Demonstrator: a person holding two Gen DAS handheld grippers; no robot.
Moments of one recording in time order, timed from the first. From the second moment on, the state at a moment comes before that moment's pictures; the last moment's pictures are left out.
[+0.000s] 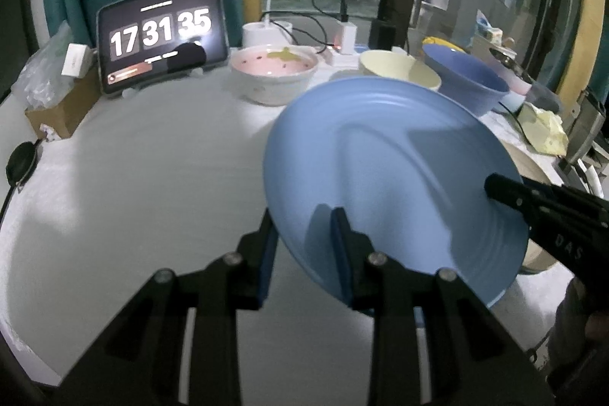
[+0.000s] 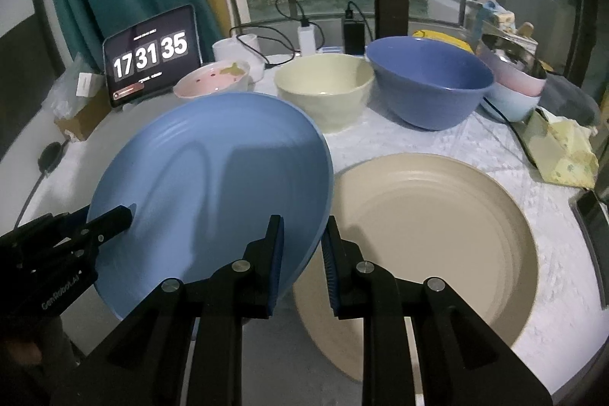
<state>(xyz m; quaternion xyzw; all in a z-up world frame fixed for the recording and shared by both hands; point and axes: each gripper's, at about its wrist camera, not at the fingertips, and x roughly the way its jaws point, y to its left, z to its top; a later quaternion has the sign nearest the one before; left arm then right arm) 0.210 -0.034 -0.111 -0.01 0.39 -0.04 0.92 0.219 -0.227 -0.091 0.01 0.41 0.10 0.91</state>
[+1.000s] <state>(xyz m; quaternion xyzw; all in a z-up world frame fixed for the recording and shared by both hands) 0.208 -0.136 -0.115 0.04 0.41 -0.09 0.91 0.200 -0.326 -0.101 0.07 0.40 0.05 0.91</state>
